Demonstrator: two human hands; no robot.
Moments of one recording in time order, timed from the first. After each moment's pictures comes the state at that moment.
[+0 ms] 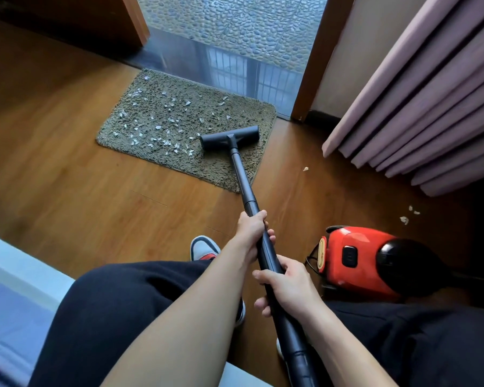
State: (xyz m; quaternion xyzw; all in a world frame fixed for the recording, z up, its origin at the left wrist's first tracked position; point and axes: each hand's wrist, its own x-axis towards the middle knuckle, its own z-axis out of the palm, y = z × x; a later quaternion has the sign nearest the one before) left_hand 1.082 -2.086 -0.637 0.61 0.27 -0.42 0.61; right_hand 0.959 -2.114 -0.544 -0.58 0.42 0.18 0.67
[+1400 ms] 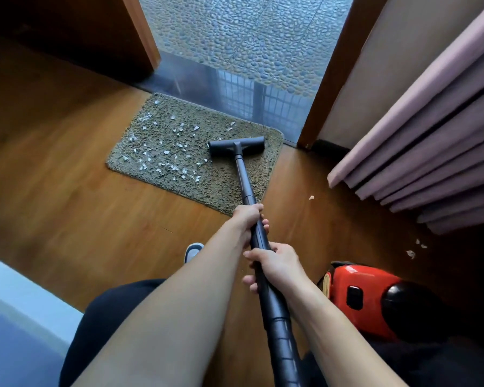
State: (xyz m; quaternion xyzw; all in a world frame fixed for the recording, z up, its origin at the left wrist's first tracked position) left_hand 1.201 -2.121 -0.597 0.62 0.27 -0.44 0.59; right_hand 1.080 -2.141 -0.504 -0.50 0.45 0.17 0.72
